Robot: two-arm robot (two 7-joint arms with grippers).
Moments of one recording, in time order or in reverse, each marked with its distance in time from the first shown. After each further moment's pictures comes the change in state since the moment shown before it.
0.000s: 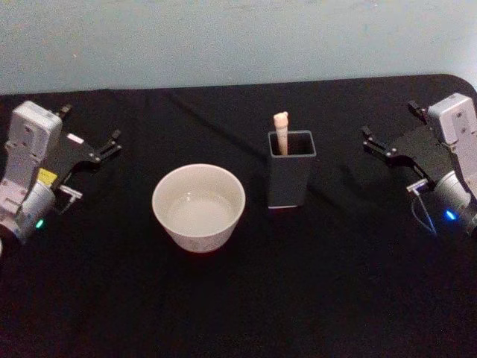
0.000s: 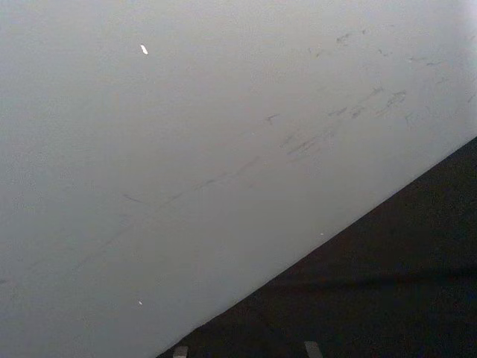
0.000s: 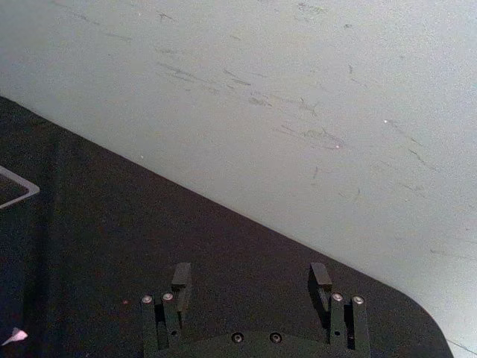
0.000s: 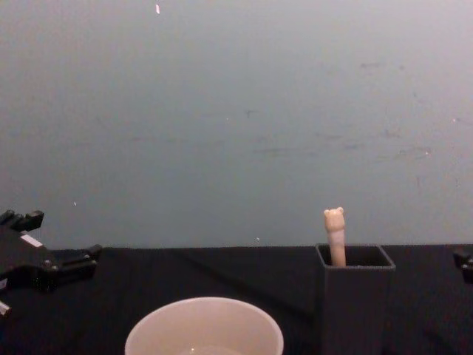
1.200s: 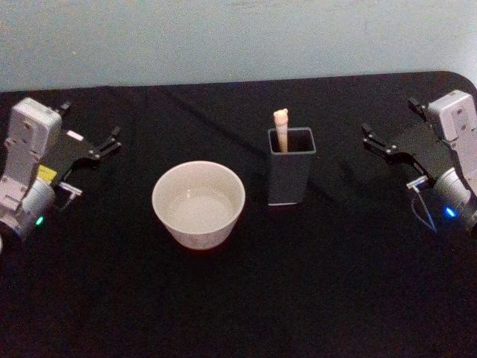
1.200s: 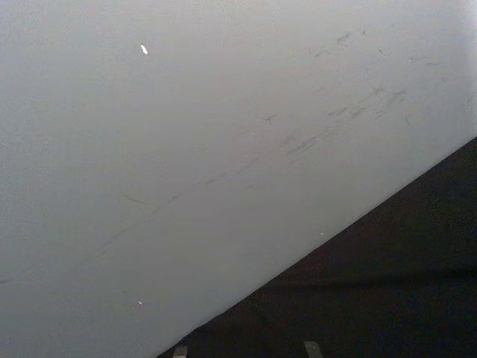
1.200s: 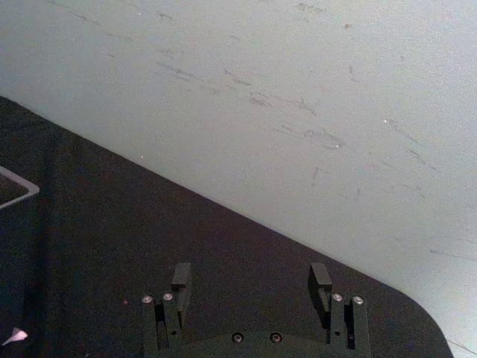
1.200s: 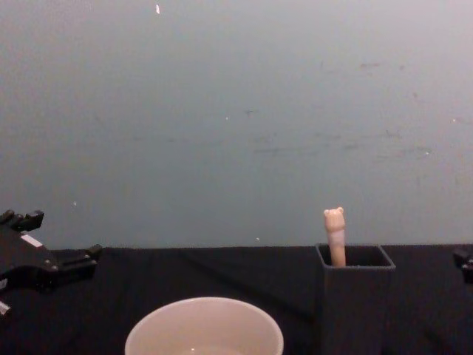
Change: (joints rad) left arm 0.000 0.000 0.000 0.000 0.000 0.000 0.000; right arm 0.000 0.000 0.000 0.000 0.000 0.000 0.000
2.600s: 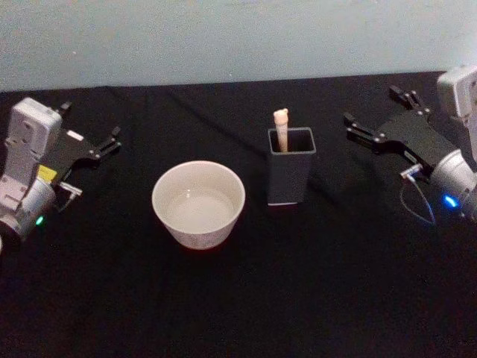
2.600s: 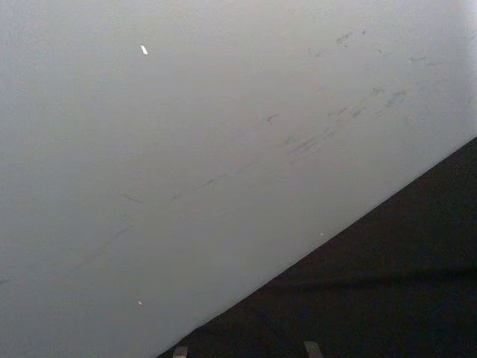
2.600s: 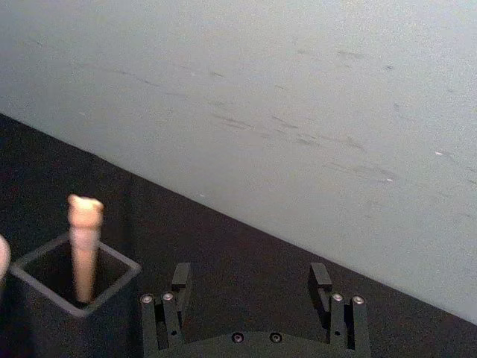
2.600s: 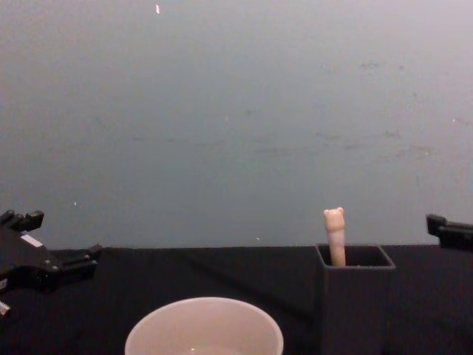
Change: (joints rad) left arm 0.000 0.000 0.000 0.000 0.000 0.000 0.000; right arm -0.054 0.015 0.074 -0.197 0.121 0.135 0.131
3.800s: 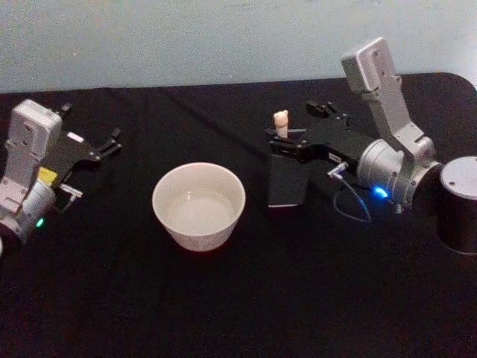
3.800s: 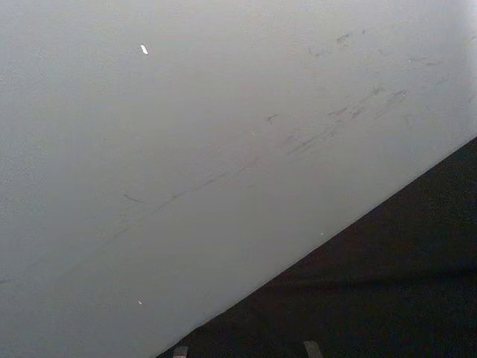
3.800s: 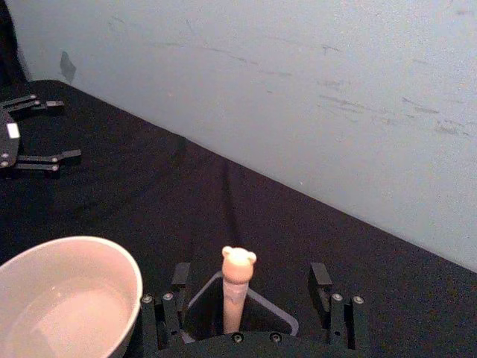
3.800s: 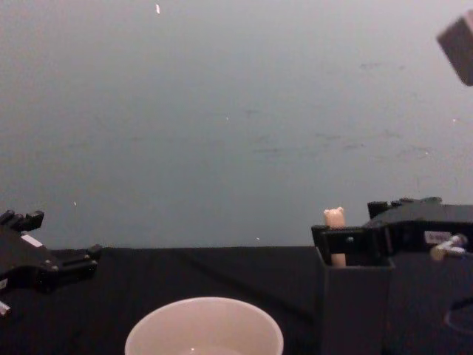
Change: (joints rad) left arm 0.000 0.000 0.000 0.000 0.000 0.000 0.000; right arm 0.102 -0.157 -0.074 -0.094 -0.027 0.383 0.076
